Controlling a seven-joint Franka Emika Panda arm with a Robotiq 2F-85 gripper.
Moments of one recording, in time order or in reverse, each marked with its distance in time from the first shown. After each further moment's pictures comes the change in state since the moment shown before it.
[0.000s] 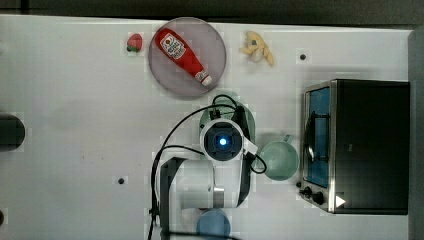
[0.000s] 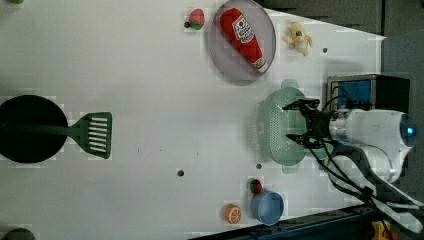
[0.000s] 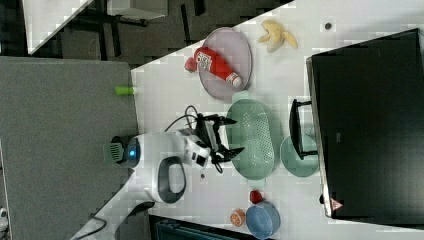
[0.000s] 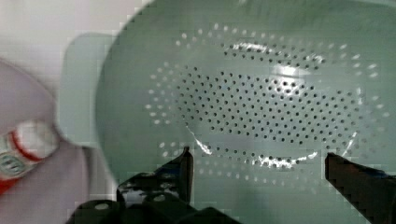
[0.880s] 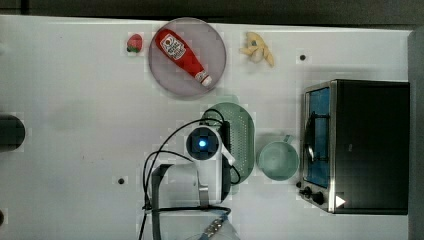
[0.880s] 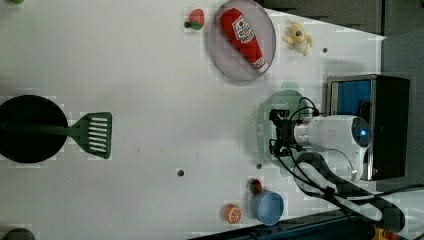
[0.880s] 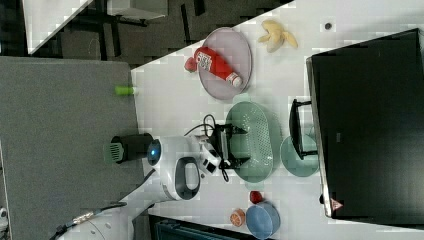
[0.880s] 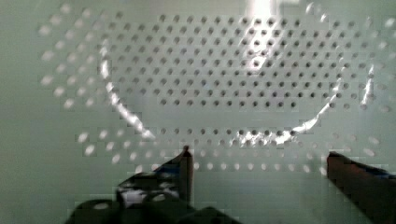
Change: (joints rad) arm 0.069 0.172 0.019 -0.020 -0.022 0.119 0.262
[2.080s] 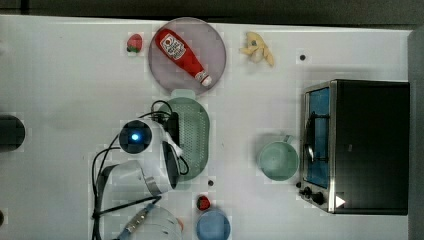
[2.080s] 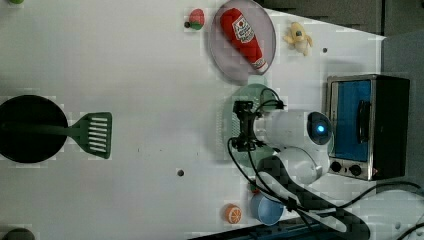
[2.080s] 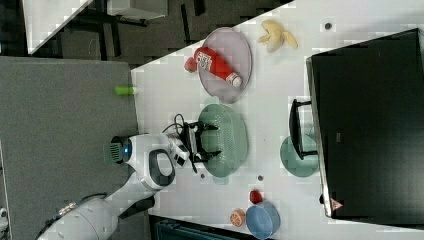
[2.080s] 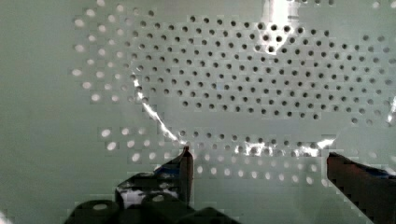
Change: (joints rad) arm 0.281 0.095 -0.006 0.160 0.023 -0.029 0.220
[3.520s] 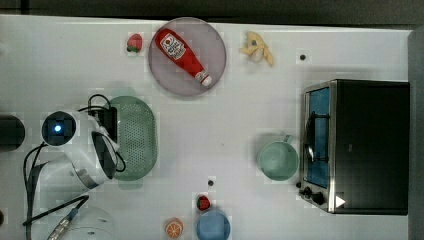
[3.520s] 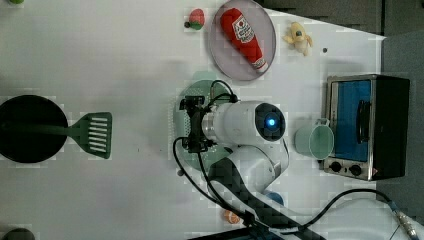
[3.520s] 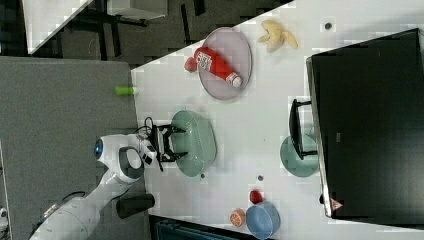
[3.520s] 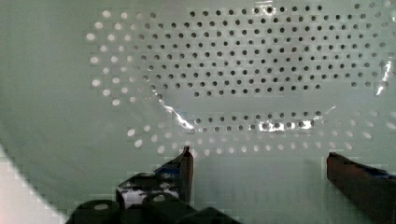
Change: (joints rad) arm 0.218 0.100 0.037 0.271 0.137 -0.159 0.154
